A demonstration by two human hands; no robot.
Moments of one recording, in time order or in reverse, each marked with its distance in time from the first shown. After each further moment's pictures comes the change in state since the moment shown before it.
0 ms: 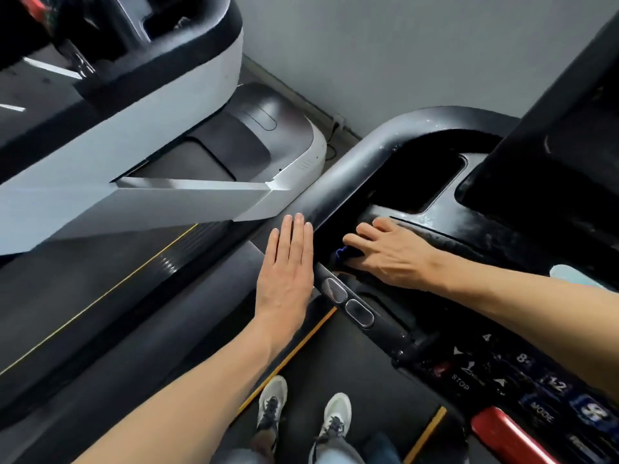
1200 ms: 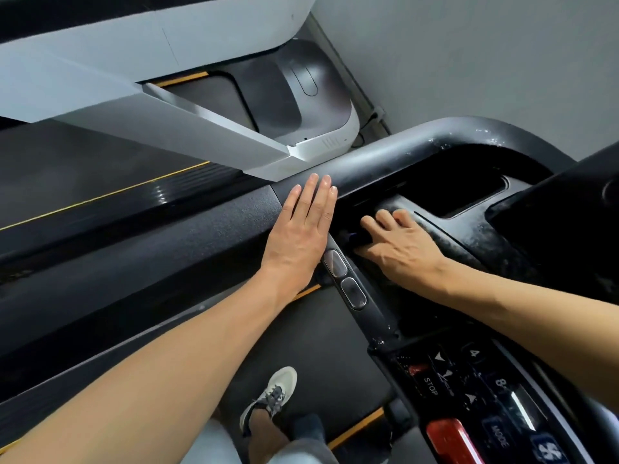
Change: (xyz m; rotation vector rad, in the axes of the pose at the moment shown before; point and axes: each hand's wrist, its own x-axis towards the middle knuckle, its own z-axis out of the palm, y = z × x) left_hand 0.000 0.018 0.008 -0.070 0.122 -0.124; right_hand 0.007 -0.010 -0.011 -0.163 -0.154 0.035
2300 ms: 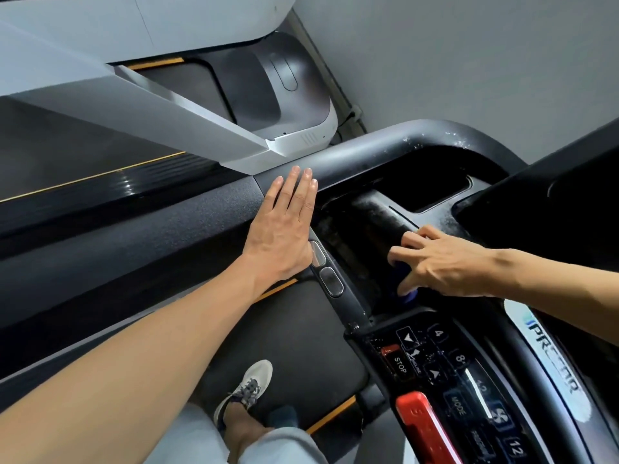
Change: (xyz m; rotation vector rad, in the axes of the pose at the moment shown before) left_hand 0.000 0.000 0.006 -0.116 0.010 -0.025; right_hand -0.084 0.064 -0.014 0.145 -0.232 -0.432
